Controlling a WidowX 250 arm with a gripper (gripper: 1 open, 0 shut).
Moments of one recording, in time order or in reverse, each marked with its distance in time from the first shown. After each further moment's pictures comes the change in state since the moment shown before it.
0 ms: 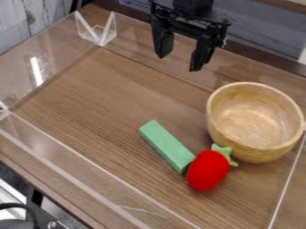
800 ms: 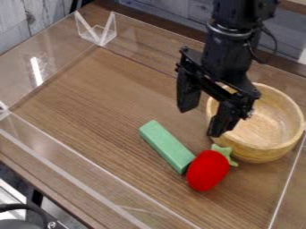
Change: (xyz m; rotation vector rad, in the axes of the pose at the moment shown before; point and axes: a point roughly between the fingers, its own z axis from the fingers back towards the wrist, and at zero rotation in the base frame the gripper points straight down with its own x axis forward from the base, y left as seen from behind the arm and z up) arm -0.055 -0.074 -0.023 0.000 0.068 -0.346
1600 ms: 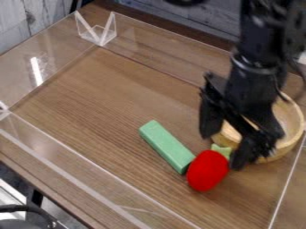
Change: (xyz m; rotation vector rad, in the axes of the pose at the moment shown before) arm 0.002 -0.038 -0.021 0.019 -0.024 -0.133
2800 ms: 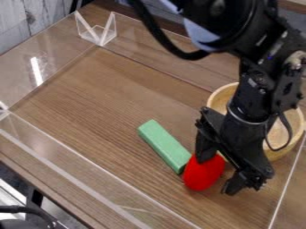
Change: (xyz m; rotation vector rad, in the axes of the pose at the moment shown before) arm 0.002 0.009 -0.038 0.088 -0.041 0.109
